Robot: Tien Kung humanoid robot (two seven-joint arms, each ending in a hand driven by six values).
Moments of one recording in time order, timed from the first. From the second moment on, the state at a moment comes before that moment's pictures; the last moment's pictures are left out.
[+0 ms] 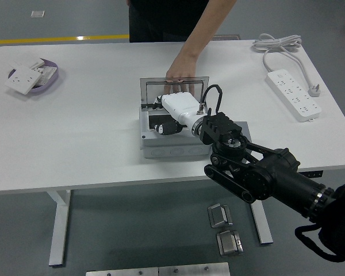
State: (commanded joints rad) left arm 0.05 0.07 -1.16 -0.18 1.15 0.01 0.17; right arm 0.78 -0.05 0.55 0.96 -1.96 -0.14 -0.19
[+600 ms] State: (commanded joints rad) left arm 0.05 0.07 -1.17 -0.18 1.16 0.01 0.17; right arm 0.89 -0.21 0.66 1.10 -1.56 -0.11 -0.14
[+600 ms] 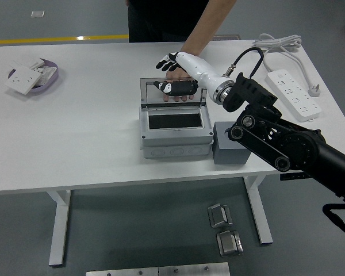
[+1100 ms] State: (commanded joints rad) left arm 0.04 0.08 -1.15 -0.18 1.16 0.00 0.17; right arm 0.98 -0.13 0.58 0.75 -1.39 -0.15 -0.04
